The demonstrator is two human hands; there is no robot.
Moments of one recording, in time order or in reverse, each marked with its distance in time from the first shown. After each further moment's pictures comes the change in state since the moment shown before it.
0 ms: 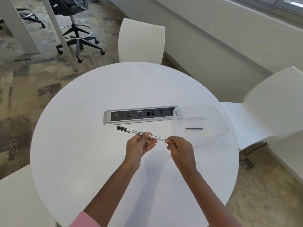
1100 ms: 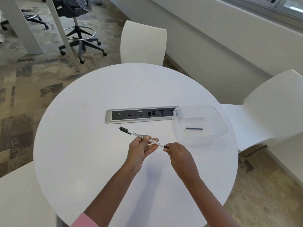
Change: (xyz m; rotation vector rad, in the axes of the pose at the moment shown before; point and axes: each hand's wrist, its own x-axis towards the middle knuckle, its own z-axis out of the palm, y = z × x) left_hand -0.013 -0.004 -0.002 -0.047 -0.033 -0.052; right_hand -0.025 0.001 -0.005 -0.316 -0.102 -0.254
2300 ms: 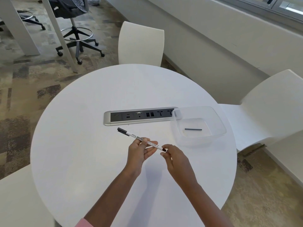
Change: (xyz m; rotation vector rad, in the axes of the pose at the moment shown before) left_hand -0.001 -0.004 0.001 0.059 0.028 0.019; right_hand -0.007 -0.002 0.006 0.211 -0.112 0.209
